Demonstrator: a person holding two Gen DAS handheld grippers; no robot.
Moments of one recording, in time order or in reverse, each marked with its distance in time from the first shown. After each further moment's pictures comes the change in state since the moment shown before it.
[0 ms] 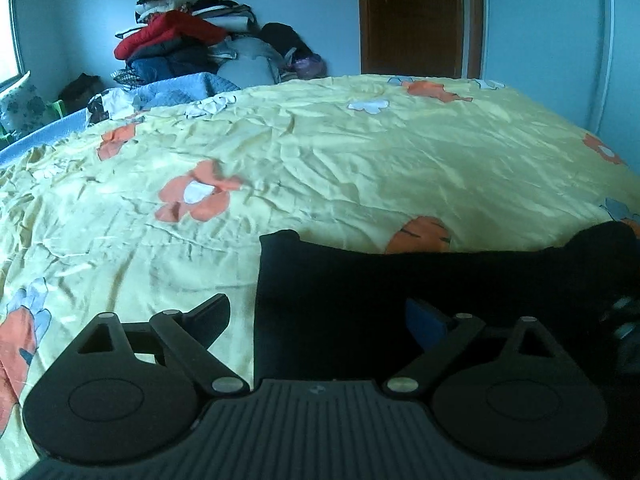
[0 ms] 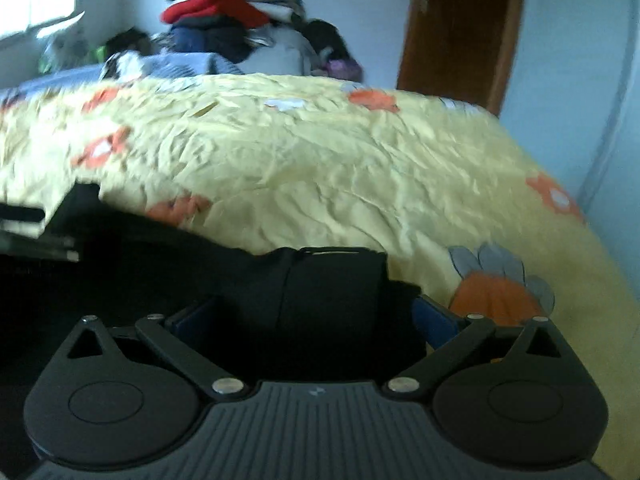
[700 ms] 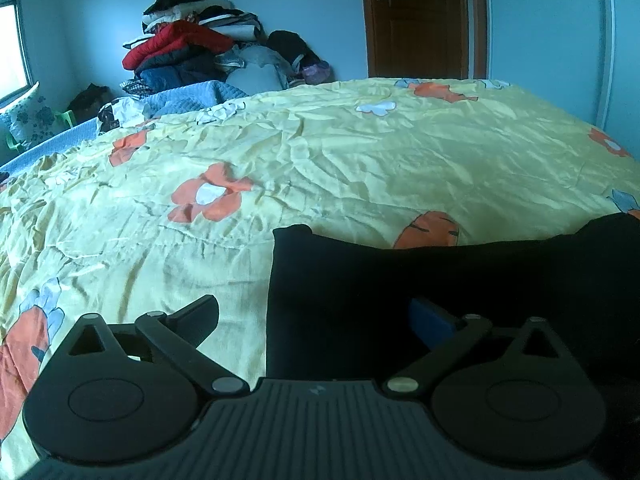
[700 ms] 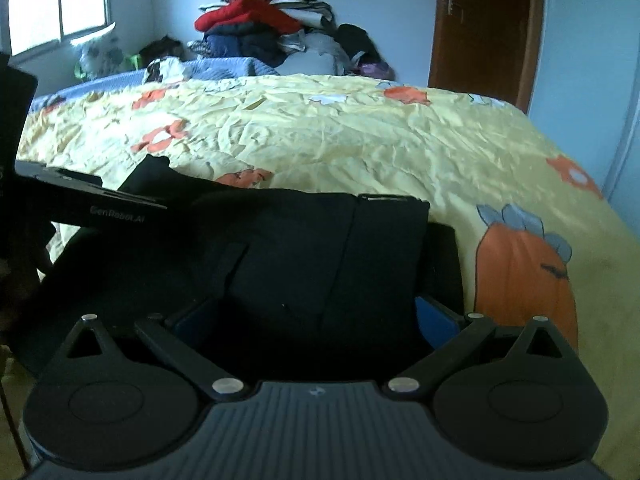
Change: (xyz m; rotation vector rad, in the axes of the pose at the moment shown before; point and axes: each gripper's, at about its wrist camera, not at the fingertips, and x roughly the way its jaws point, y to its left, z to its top) left arm -0.003 -0.002 -0.008 0.014 -0.022 0.040; right arm -0.033 0.010 -0.043 -0.017 -0.022 0.126
